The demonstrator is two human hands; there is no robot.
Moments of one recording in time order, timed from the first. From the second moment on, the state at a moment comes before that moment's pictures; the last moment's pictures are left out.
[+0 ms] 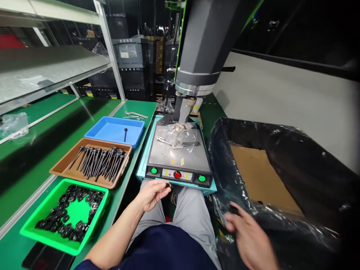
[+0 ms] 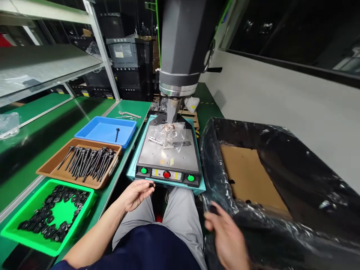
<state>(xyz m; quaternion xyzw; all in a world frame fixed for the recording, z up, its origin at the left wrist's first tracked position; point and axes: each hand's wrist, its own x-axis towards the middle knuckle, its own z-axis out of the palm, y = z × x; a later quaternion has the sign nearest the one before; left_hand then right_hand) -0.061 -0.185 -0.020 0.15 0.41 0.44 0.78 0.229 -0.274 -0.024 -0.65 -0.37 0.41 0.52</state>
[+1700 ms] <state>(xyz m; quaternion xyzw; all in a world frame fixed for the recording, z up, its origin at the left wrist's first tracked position) 0.012 -0.028 -0.059 0.03 0.47 0.53 0.70 0.213 -0.053 -0.045 -0.49 -0.19 0.55 0.65</state>
